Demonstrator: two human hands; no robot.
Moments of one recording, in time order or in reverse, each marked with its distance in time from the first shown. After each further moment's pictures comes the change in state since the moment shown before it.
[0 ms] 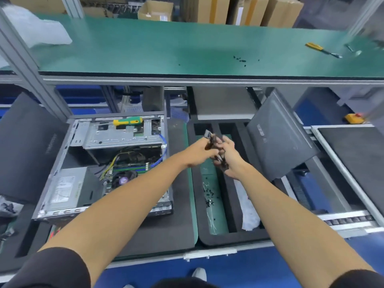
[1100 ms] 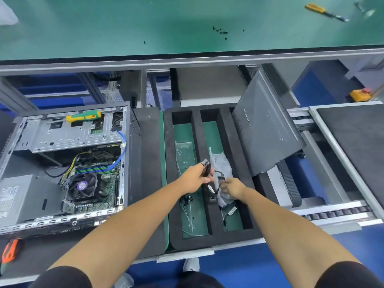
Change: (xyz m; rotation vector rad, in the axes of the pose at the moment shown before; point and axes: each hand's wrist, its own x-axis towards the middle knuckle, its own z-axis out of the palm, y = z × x) left_hand 0.048 -0.084 0.123 0.089 -0.091 -0.225; right_hand 0.040 0.078 -0.164 -0.313 0.063 0.551
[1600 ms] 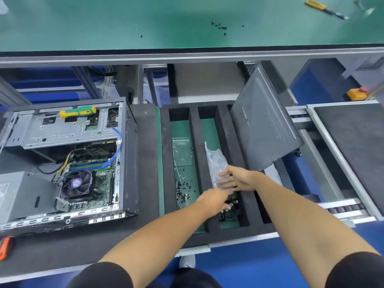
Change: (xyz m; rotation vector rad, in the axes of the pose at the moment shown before) left_hand -0.001 0.011 0.099 0.723 -0.219 0.056; right_hand 0.003 -0.029 -0.039 -0.281 -0.179 0.038
